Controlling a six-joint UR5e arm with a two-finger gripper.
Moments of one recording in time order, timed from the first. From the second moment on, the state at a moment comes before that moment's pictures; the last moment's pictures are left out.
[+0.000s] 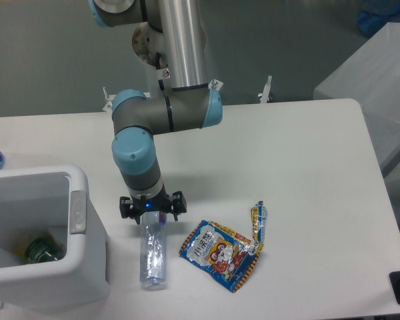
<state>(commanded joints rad) 2.18 -2.05 -1.83 -0.73 1.63 0.12</state>
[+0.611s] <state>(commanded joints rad) 2.18 -2.05 -1.84 -0.73 1.63 0.12</state>
